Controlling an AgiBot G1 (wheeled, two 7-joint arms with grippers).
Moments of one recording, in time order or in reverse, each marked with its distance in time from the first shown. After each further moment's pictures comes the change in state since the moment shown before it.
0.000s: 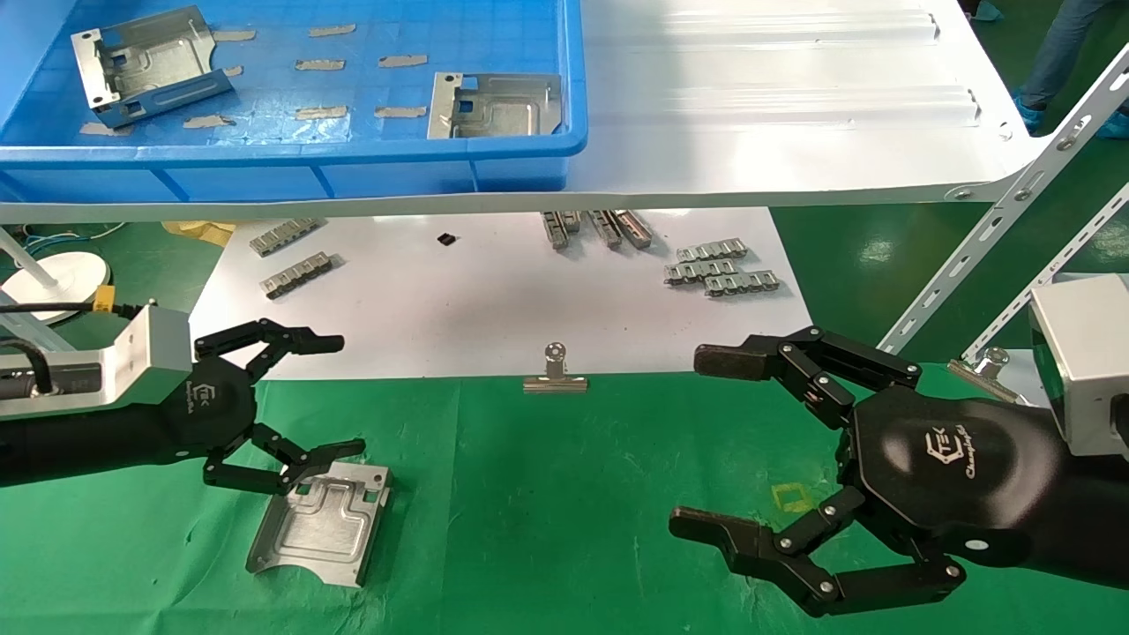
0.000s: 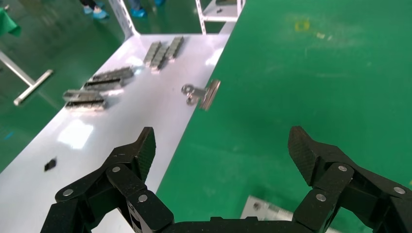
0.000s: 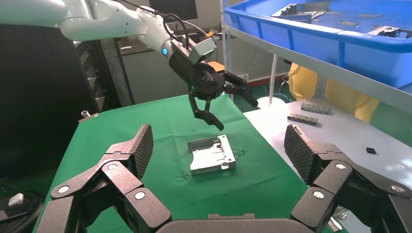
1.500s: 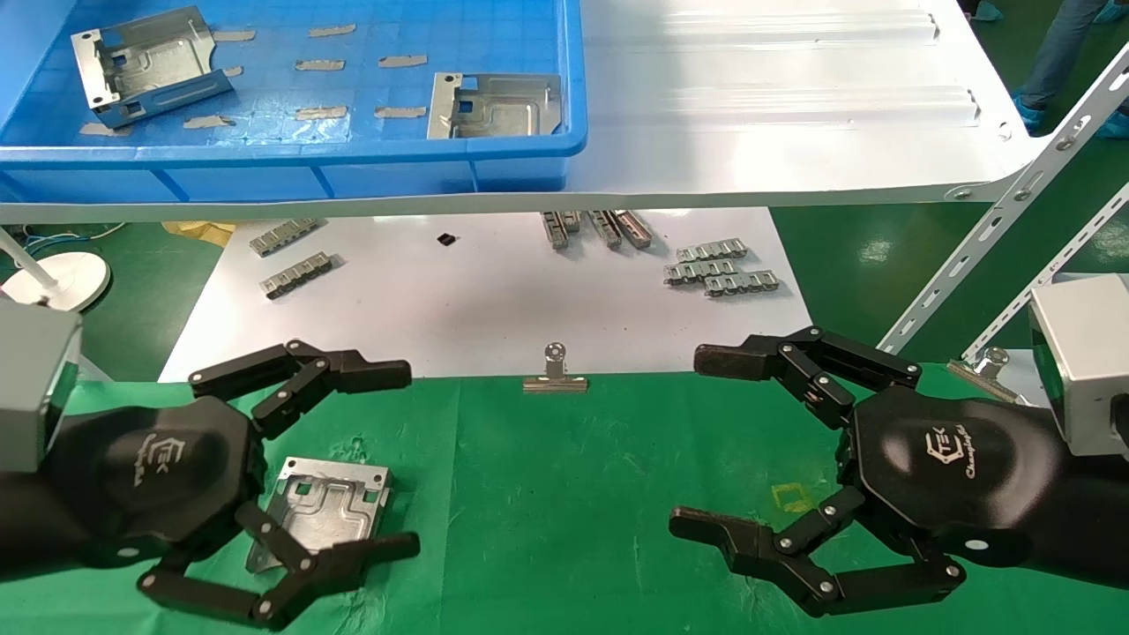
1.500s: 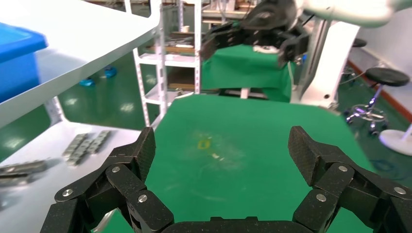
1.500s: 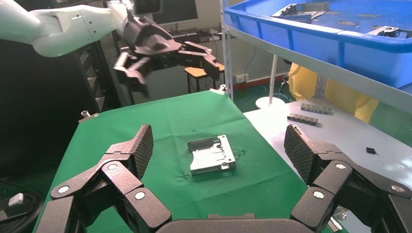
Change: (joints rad) left arm 0.422 -0.159 -0.389 -0.858 -0.208 -0.080 -0.610; right arm 0.000 0.000 0.000 0.000 0.000 0.000 0.000
